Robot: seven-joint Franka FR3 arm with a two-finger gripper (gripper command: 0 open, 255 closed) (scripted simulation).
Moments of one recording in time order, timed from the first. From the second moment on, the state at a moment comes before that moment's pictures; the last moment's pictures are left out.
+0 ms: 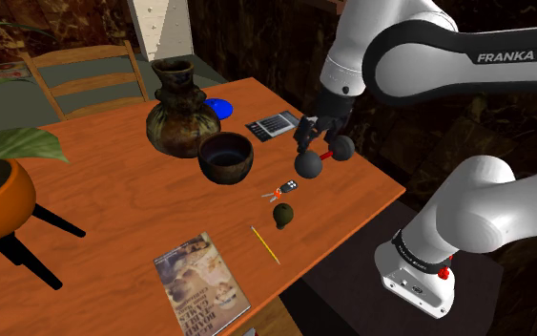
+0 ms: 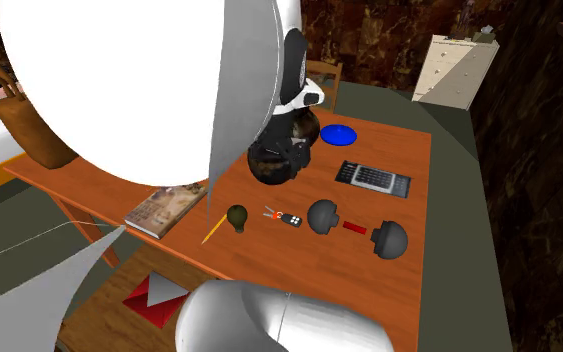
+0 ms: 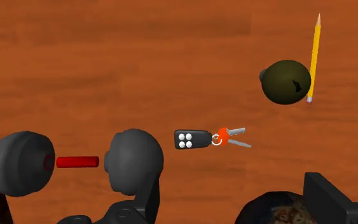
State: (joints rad) arm 0.05 -0.76 0.25 -2.64 0.19 1.97 0.33
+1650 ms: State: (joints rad) arm 0.06 -0.34 0.57 -2.73 0.29 2.40 0.68
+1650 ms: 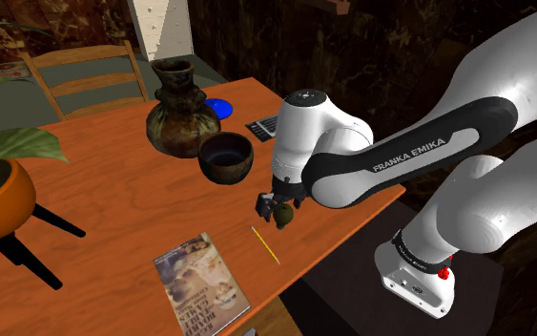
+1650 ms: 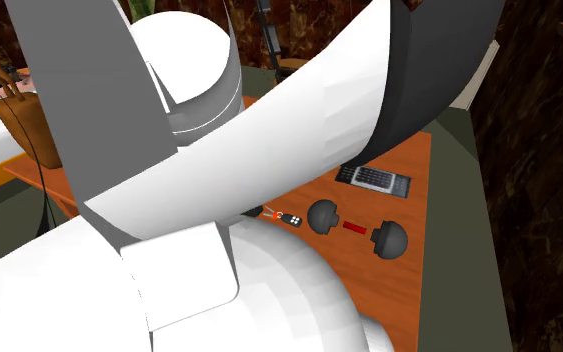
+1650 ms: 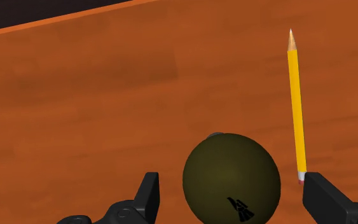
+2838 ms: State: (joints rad) arm 0.07 -0.41 0.55 -2.70 0.30 2.31 0.67
